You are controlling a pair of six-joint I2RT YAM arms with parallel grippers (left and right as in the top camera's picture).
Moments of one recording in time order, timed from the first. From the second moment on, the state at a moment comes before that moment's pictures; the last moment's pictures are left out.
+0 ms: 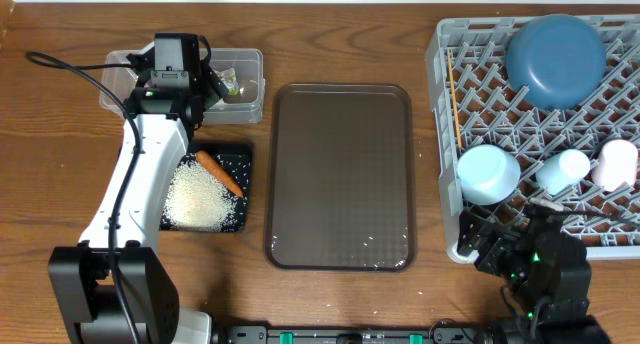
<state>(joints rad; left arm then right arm) -0.02 1.64 1.32 -0.65 -0.29 -0.64 0.11 0.35 0.51 -0.80 -0.05 0.51</state>
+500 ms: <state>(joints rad) -0.02 1.64 1.32 -0.65 -0.29 -0.64 0.07 0.10 0.04 -0.04 -0.11 0.41</state>
